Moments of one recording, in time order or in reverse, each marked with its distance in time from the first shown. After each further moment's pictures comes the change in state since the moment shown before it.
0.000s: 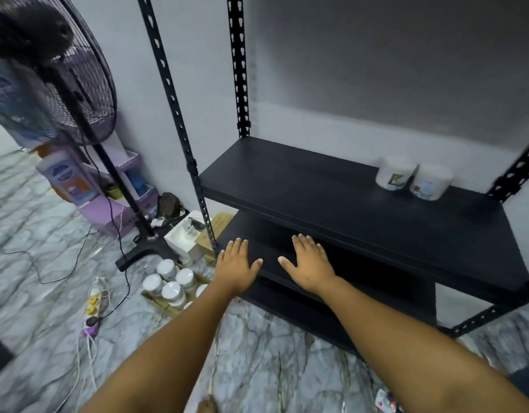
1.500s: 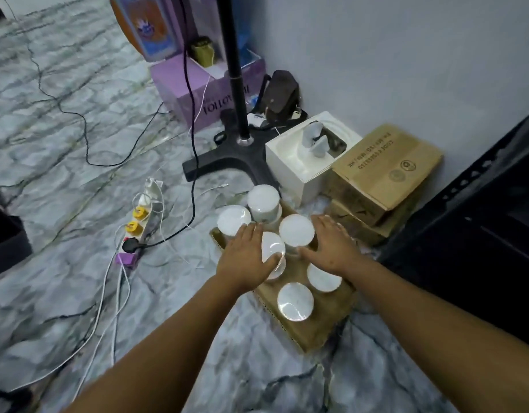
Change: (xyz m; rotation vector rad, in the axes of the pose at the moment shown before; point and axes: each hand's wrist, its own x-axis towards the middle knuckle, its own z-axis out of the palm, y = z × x) left_hand 0.225 -0.599 0.349 -0.023 -0.001 -0.291; right_hand 0.457 -0.171 0.642 0.021 -0.222 -0.374
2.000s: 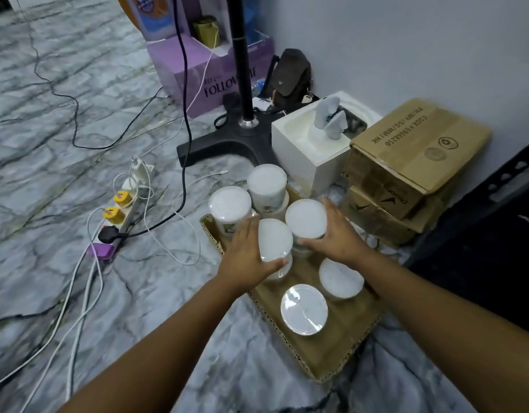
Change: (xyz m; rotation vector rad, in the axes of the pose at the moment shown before) left_hand 0.042 -0.047 0.112 -0.294 0.154 0.012; right_hand 0.071 0.060 0.098 0.338 0.053 0.036
